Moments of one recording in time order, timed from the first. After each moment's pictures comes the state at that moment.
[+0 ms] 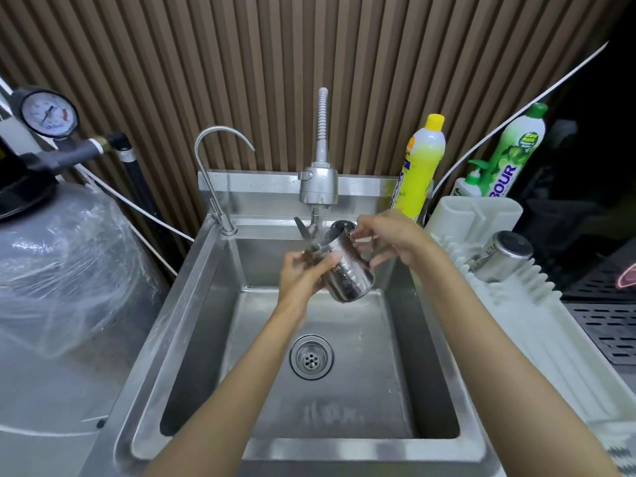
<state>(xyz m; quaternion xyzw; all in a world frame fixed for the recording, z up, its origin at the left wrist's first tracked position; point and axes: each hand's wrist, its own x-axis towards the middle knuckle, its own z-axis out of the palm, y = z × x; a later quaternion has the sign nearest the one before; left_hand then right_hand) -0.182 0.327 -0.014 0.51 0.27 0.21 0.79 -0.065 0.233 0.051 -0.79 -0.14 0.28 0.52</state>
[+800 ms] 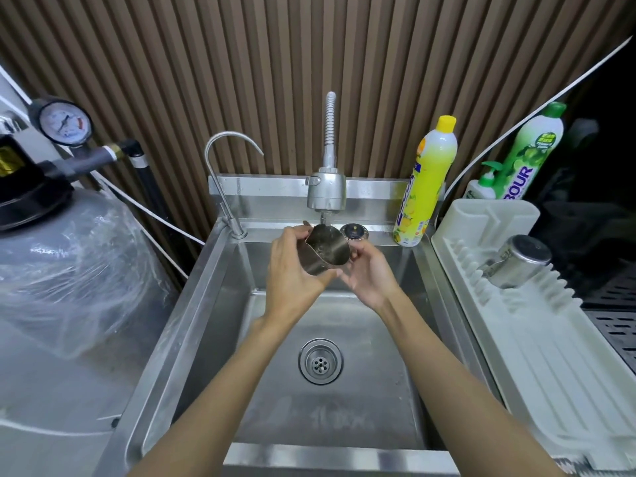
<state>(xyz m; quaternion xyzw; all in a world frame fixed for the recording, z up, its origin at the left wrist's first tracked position) -0.194 0.350 -0.006 0.83 0.18 0.34 0.41 -0.090 0.259 -0.023 -0.43 -0.06 0.39 0.82</state>
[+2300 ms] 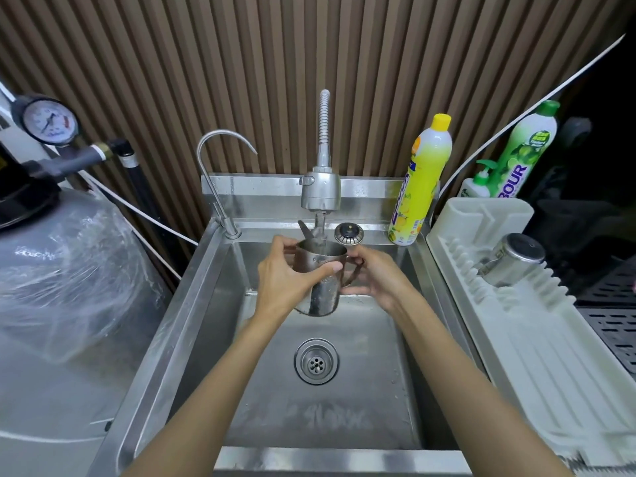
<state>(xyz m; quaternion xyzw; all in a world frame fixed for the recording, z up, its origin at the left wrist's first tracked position) -0.194 0.355 -0.003 0.78 0.26 0.26 0.50 -0.091 0.240 -0.007 -0.64 -0.08 0.34 0.68</state>
